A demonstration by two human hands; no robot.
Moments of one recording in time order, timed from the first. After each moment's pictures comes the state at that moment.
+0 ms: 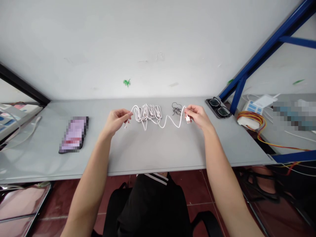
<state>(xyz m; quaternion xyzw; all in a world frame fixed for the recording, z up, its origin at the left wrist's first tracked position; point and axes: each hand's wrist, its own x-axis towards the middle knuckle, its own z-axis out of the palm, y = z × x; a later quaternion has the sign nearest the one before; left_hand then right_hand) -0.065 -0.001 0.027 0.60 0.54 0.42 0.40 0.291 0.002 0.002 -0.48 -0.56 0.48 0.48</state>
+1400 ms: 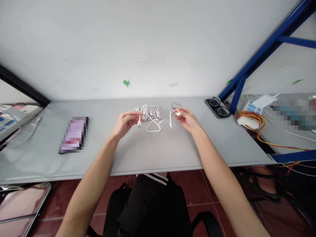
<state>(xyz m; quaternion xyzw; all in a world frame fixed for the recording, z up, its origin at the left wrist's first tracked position) -0.040 0.001 0.010 0.52 0.35 0.48 0.61 0.253 0.006 -0.010 -0.43 -0.41 0.60 0.53</state>
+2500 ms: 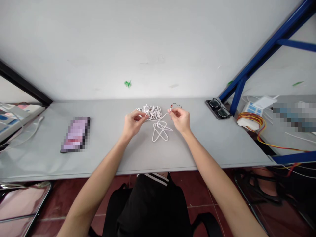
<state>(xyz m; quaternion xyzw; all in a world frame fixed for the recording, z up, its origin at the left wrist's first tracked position) -0.009 0.000 -0.005 0.65 0.46 0.52 0.30 0.214 0.008 -0.024 -0.49 -0.59 0.24 0.60</state>
